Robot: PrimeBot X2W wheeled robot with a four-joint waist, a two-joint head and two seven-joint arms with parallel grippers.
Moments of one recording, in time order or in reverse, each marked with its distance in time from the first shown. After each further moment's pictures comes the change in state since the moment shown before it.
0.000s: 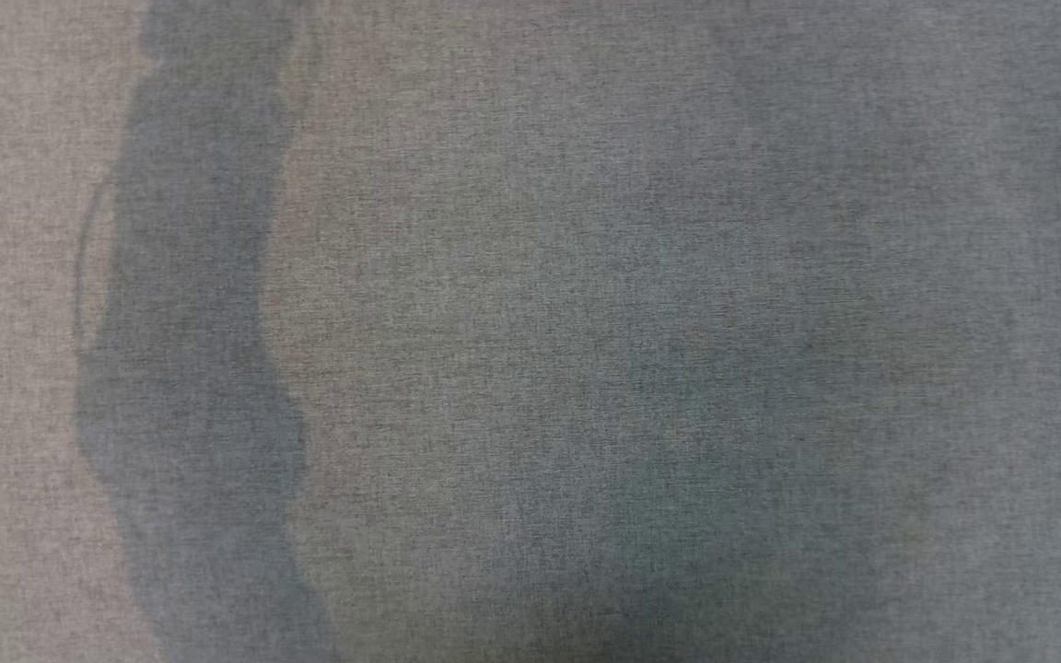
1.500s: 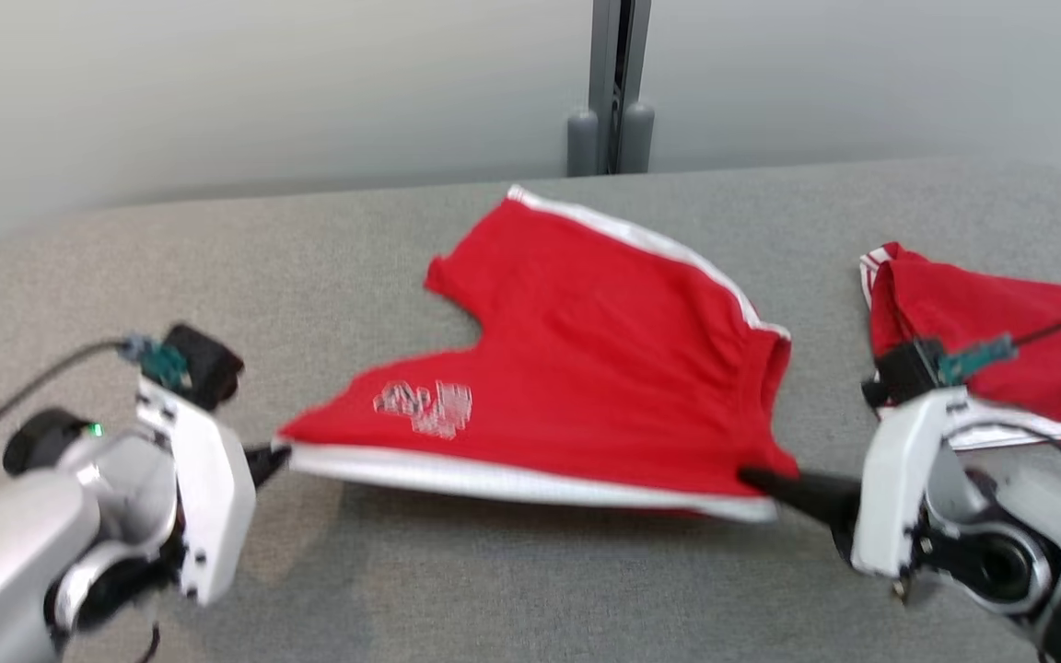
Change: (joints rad) left arm 0.978 0.502 -0.562 -0.712 -0.446 0.165 0.302; right arm 0.862 -0.312 0.659 -0.309 0.484 0.000 0.217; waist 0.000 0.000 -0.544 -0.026
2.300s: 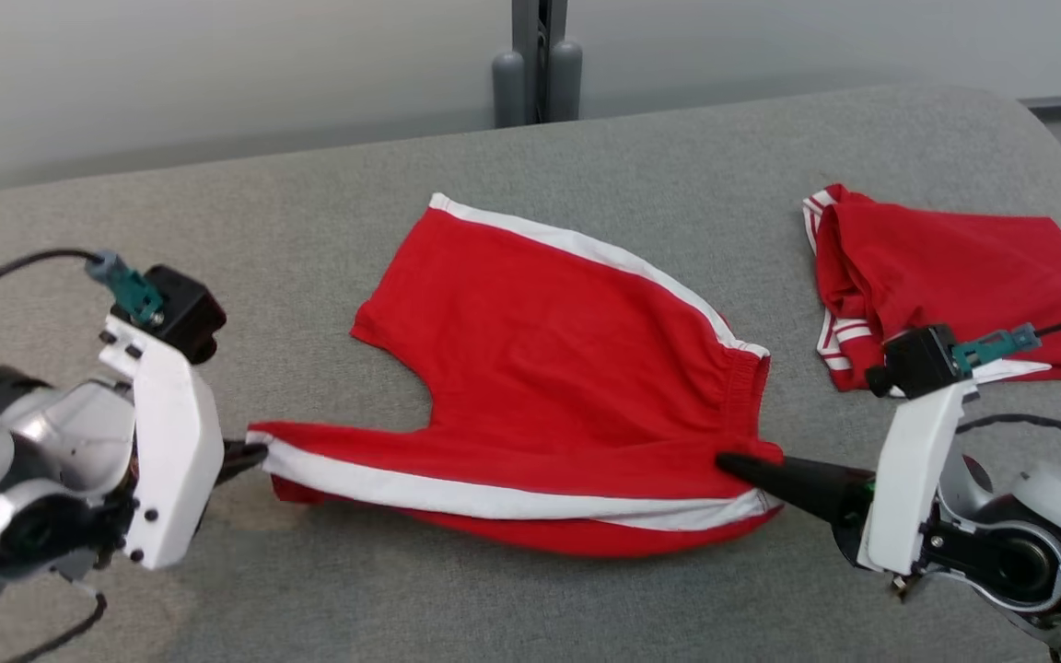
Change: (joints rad) left arm -0.056 0.185 0.039 -0.347 -0.183 0.103 0.353; right arm 0.072 -0.096 -0.054 -0.230 0.056 0.000 0.013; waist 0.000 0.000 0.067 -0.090
